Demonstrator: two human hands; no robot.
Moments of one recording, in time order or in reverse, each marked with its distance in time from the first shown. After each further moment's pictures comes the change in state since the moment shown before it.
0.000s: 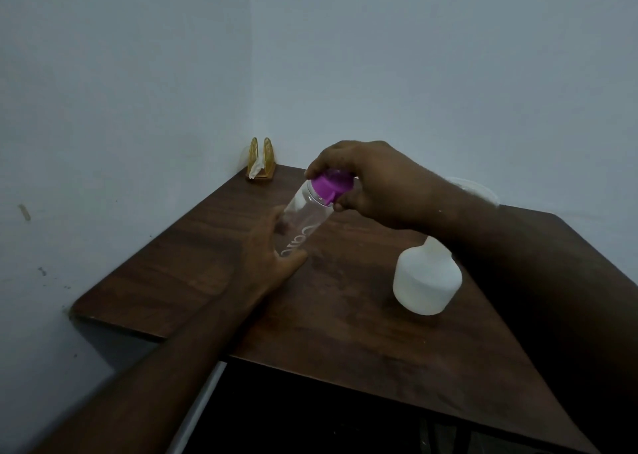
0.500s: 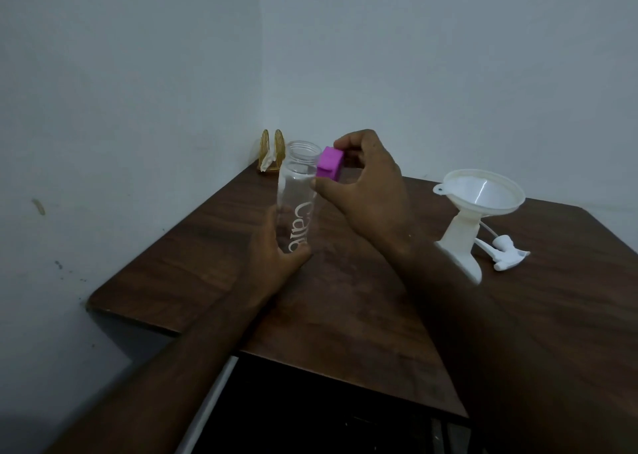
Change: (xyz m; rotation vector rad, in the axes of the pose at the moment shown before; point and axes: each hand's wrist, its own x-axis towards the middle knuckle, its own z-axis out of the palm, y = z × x) left_hand -0.009 -0.008 -0.001 -0.196 0.040 -0.133; right_hand 0.010 -0.005 0.066 0.556 0.527 0.351
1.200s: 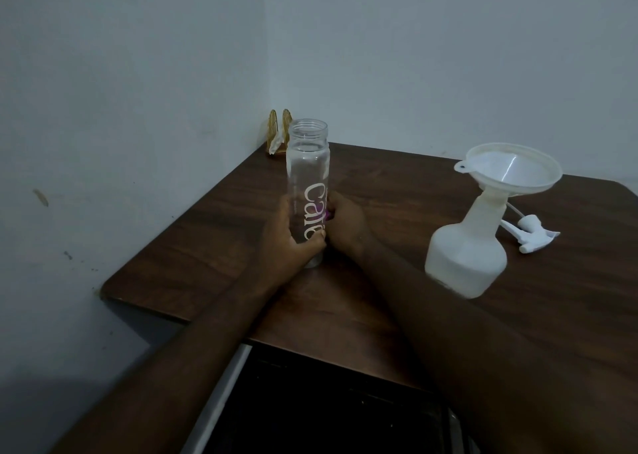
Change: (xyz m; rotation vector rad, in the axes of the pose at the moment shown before) left_hand -0.005 0.001 0.001 -0.061 -0.089 0.024; right_hand 0.000 0.123 0.082 -0.160 -0.281 0.341
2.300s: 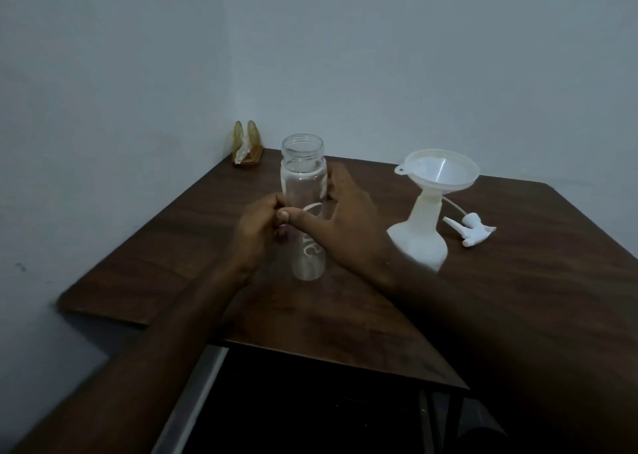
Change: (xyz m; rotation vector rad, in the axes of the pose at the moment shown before) left_hand -0.001 0.070 0.005 -0.327 -0.097 -0.058; right_hand -0.097 -0.054 -0.086 0.154 0.167 -0.313
